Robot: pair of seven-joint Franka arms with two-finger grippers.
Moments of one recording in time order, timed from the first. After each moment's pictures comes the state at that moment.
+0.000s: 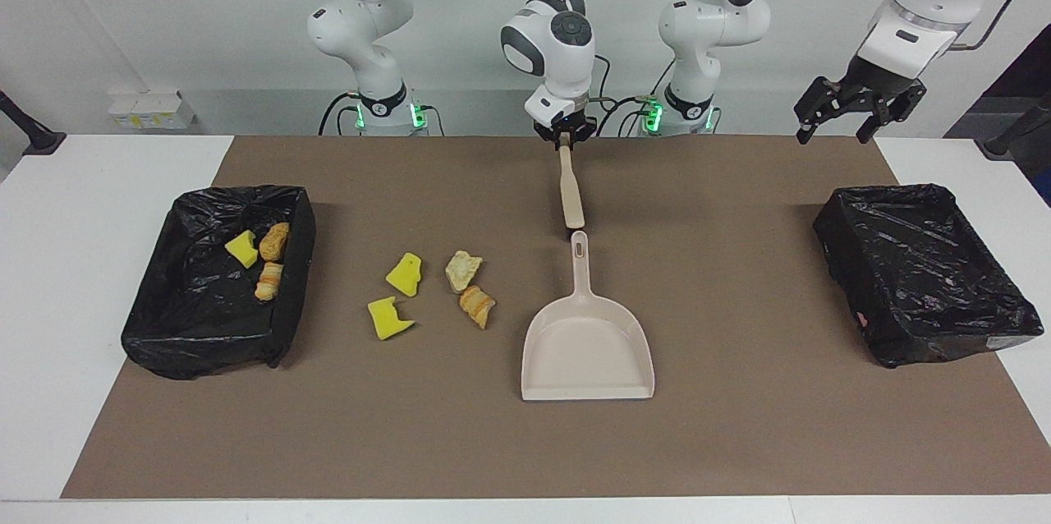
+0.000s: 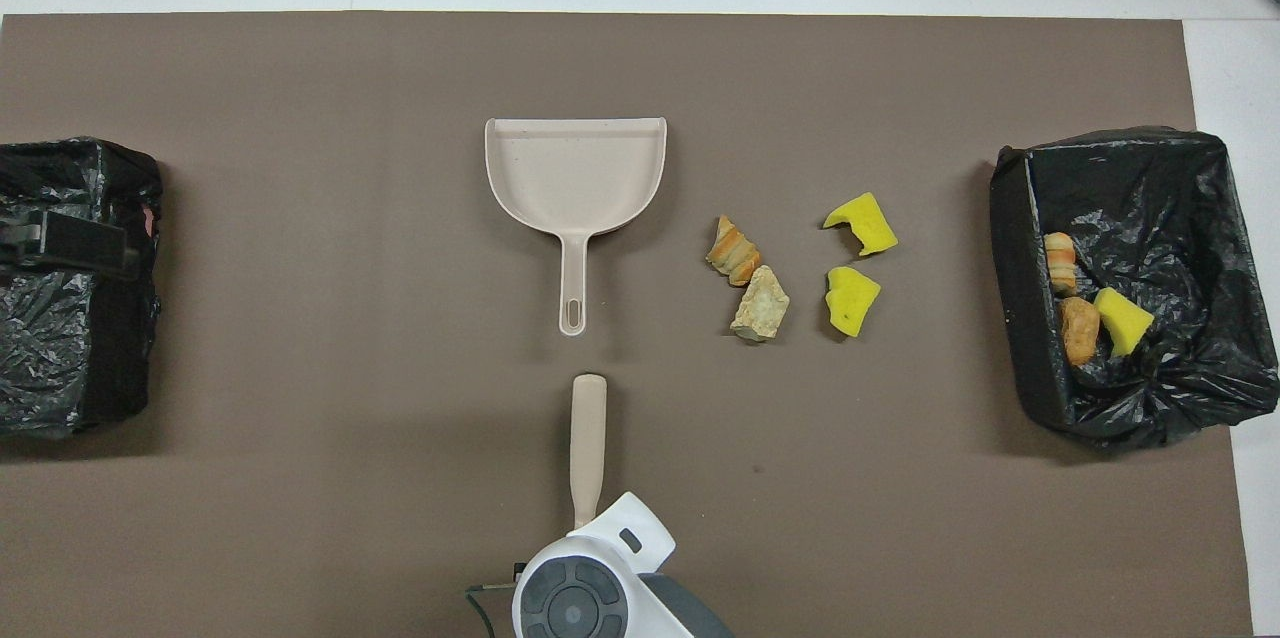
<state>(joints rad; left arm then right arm) 0.02 -0.06 -0.07 -1.56 -0.03 1.52 -0.04 0.74 0.08 0.24 -2.21 0.19 2.22 0.93</state>
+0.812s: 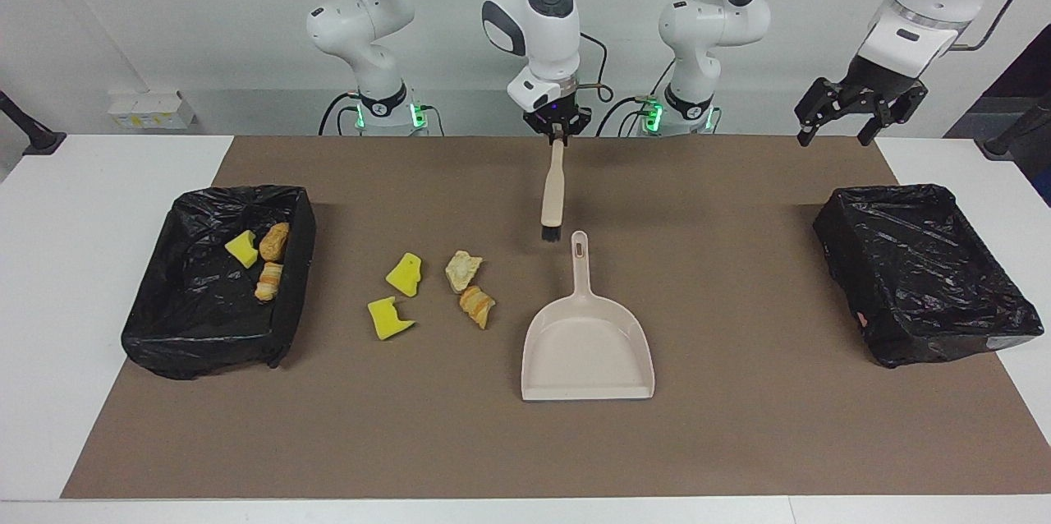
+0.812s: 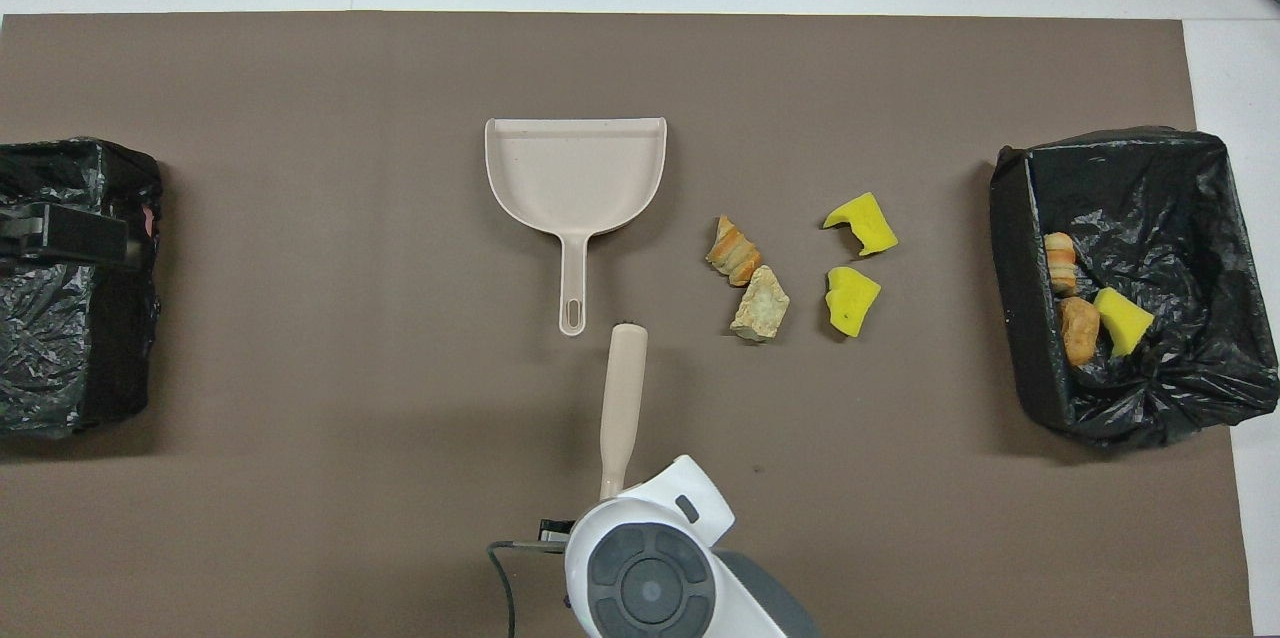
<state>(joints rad) 0.02 -0.06 -0.08 -1.57 -0.03 1.54 -0.04 0.62 -0.07 0.23 -2.17 0.19 2.09 0.94</state>
